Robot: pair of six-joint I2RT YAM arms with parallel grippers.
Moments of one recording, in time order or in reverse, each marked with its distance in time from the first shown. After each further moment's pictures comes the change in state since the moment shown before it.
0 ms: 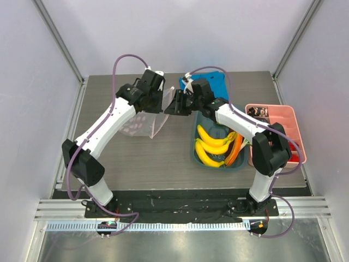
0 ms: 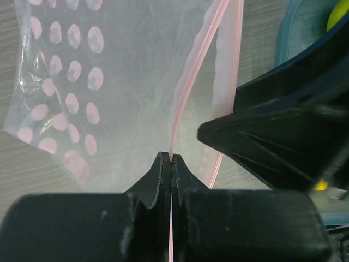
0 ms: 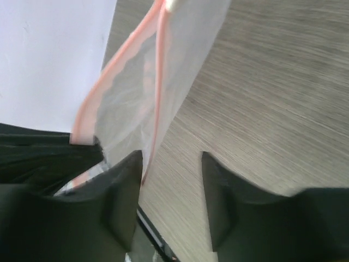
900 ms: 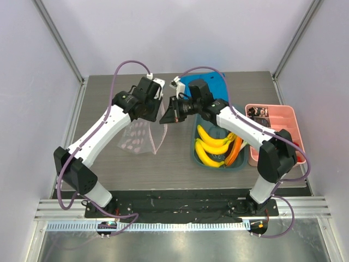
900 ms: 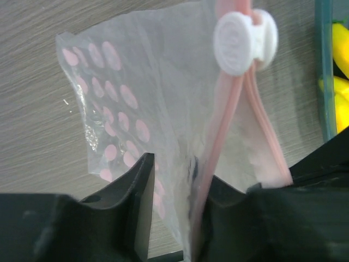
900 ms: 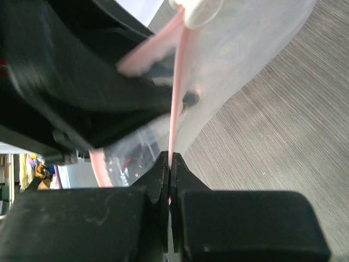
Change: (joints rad) left arm -0.007 -0.130 -0.155 0.006 -0.023 0.189; right arm 0.084 -0.074 0.012 -0.064 -0.246 -0.170
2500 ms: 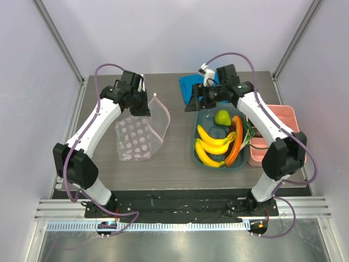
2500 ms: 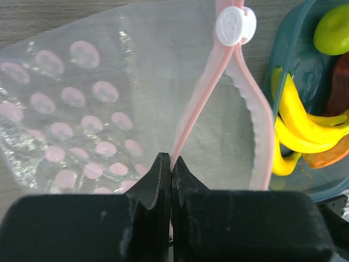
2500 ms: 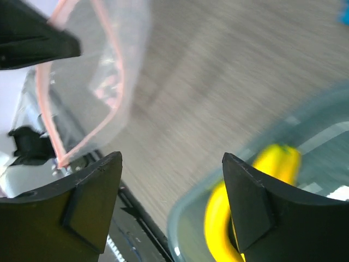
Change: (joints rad) left arm 0.216 0.044 -0.010 0.033 0.302 -0.278; right arm -0.255 0.005 0.177 -0.446 0.066 -0.293
